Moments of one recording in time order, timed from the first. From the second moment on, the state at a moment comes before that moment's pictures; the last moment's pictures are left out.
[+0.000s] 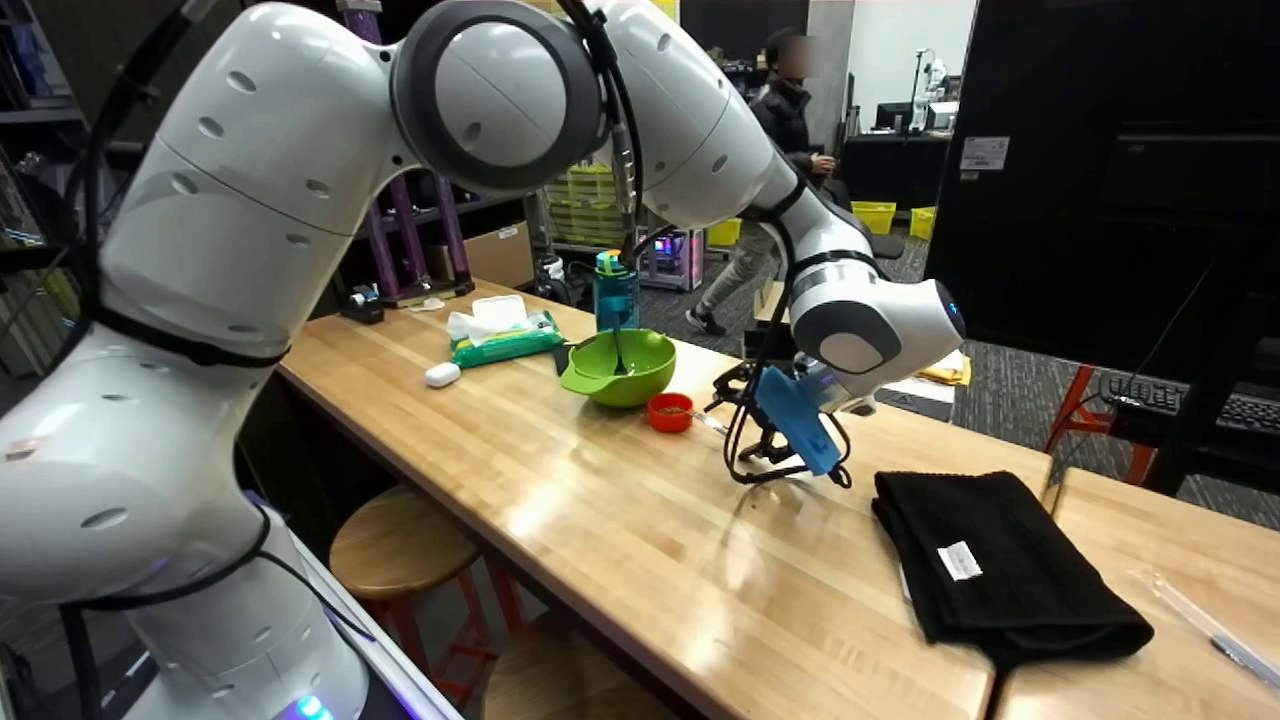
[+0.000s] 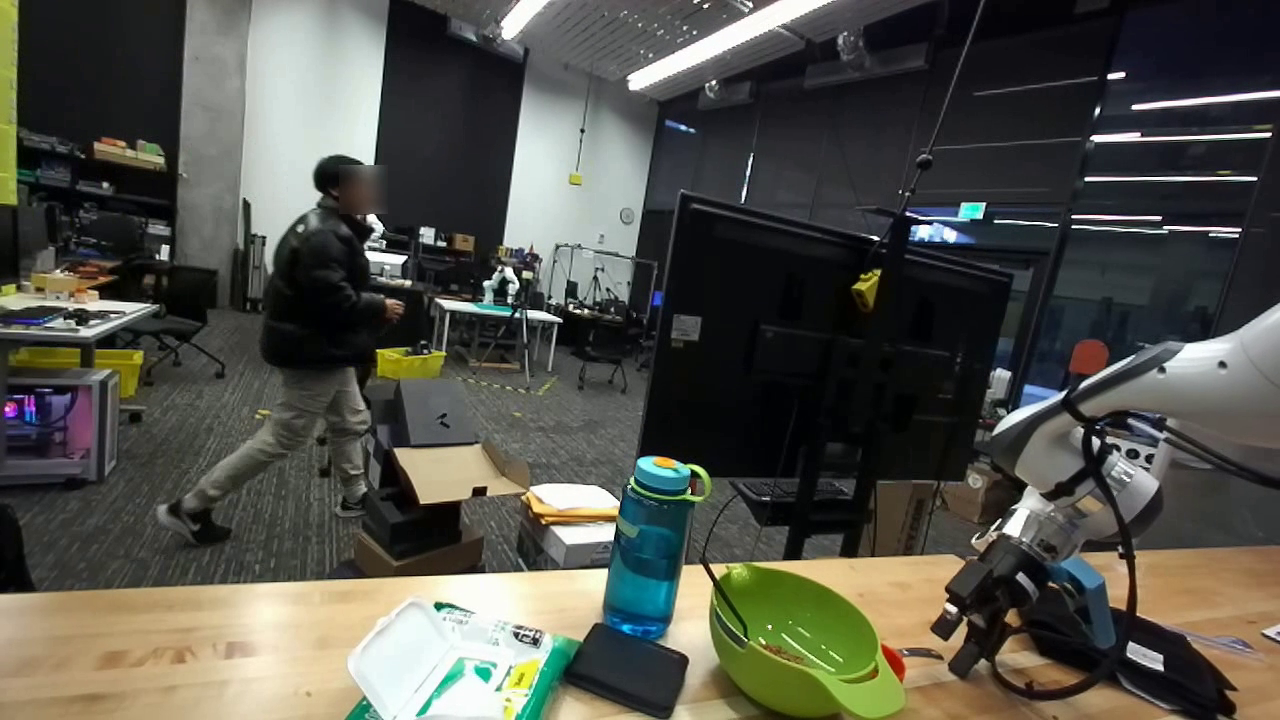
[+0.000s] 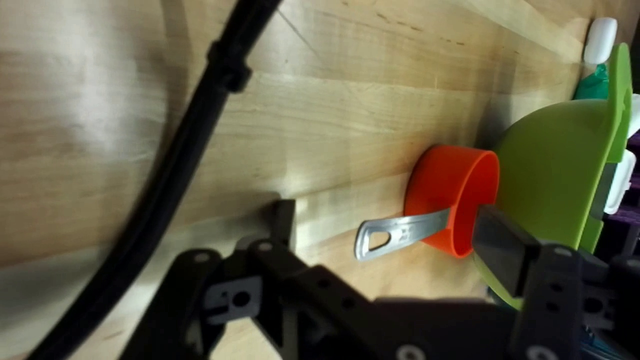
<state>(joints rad) -0.51 0.67 -0.05 -1.64 0.67 1.76 -0.93</state>
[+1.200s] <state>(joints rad) -0.52 0.69 -0.07 -1.64 0.75 1.70 -1.02</state>
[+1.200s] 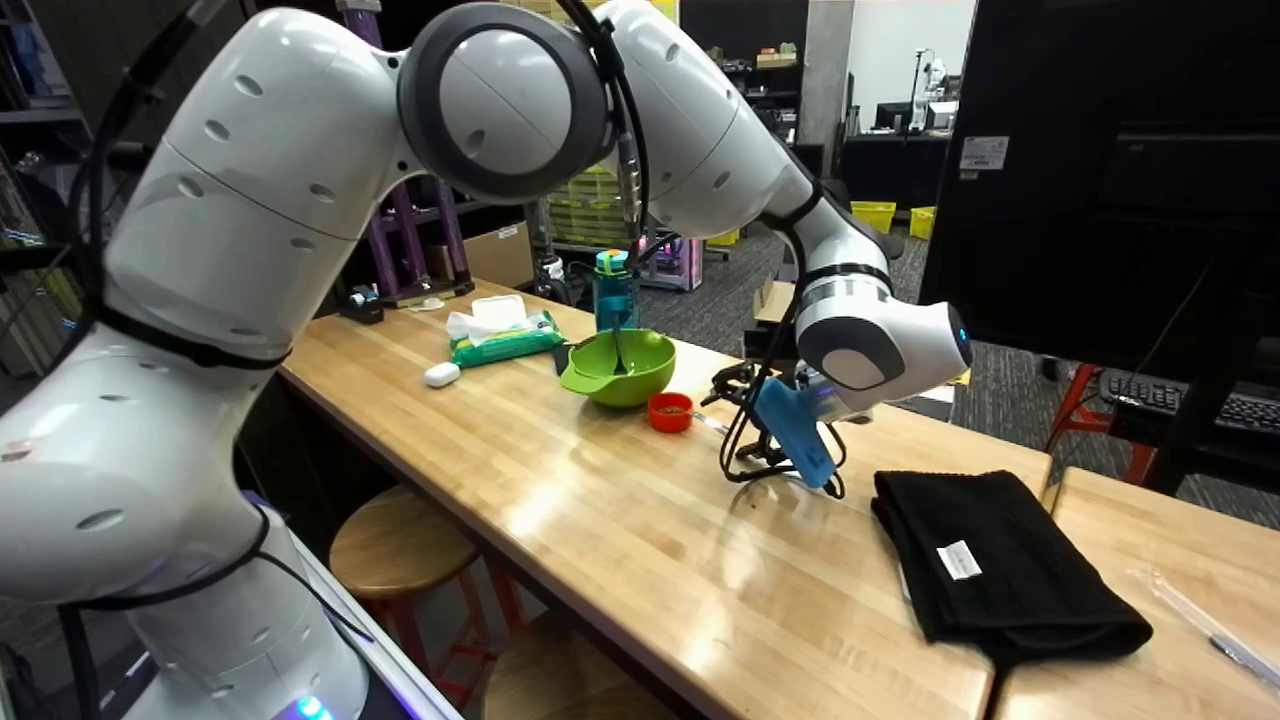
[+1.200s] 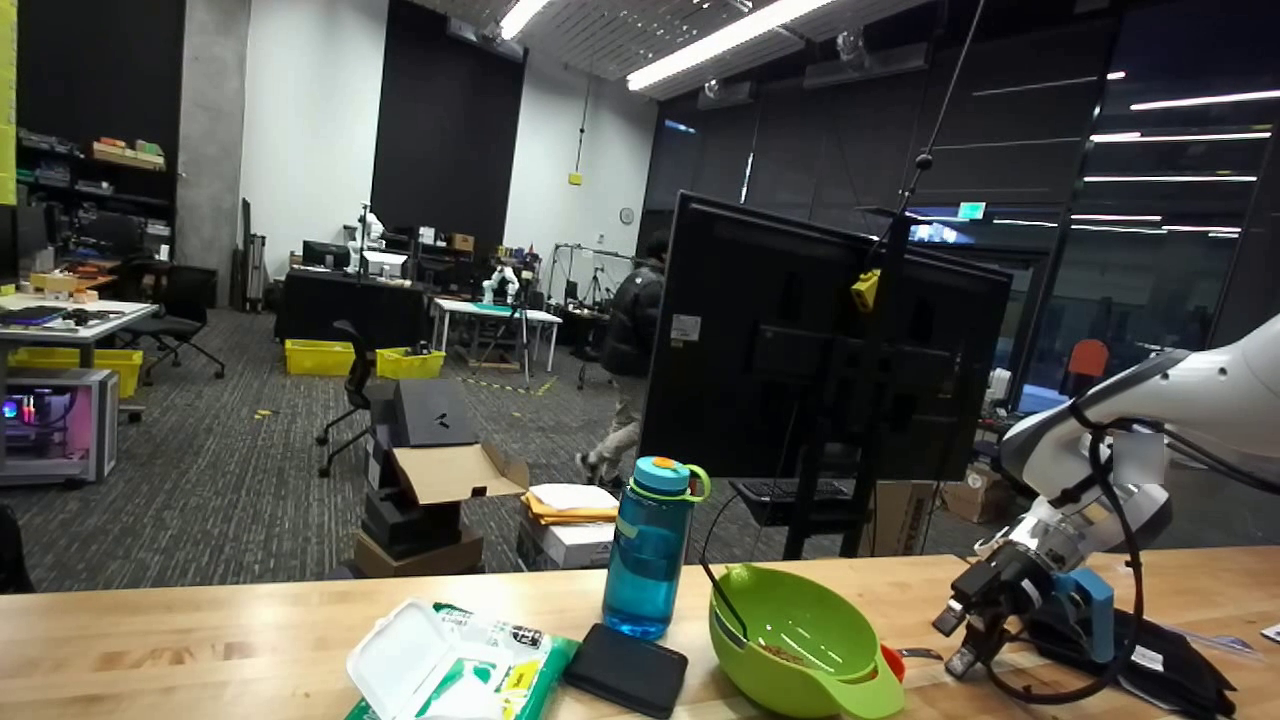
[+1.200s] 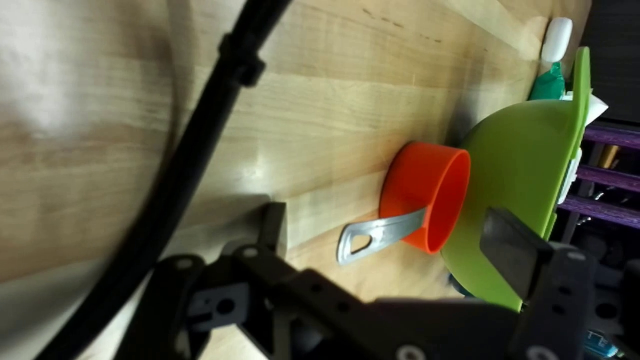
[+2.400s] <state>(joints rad) -0.44 0.81 -0.03 -1.45 0.77 1.60 -0.97</state>
